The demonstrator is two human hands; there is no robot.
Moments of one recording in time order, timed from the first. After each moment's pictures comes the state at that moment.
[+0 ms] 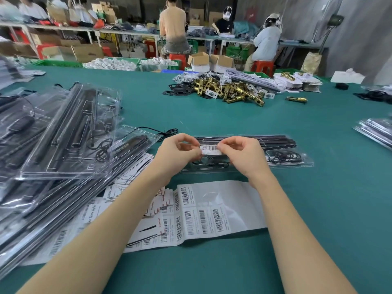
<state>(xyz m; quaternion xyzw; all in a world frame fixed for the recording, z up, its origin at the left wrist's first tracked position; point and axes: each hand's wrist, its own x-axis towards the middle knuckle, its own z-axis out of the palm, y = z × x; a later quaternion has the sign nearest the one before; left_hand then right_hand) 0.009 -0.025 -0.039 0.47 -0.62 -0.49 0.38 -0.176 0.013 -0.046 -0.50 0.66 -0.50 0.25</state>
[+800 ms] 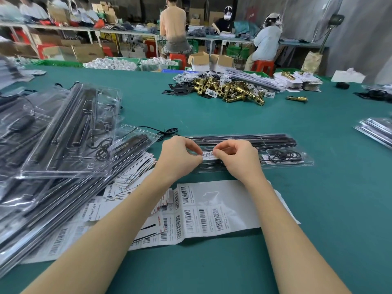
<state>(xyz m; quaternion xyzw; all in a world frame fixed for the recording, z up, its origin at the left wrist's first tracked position) 0.001 -0.014 -0.030 0.53 -0.74 -0.27 0.31 -0.167 0.016 -0.049 -0.55 0.70 -0.42 0.18</state>
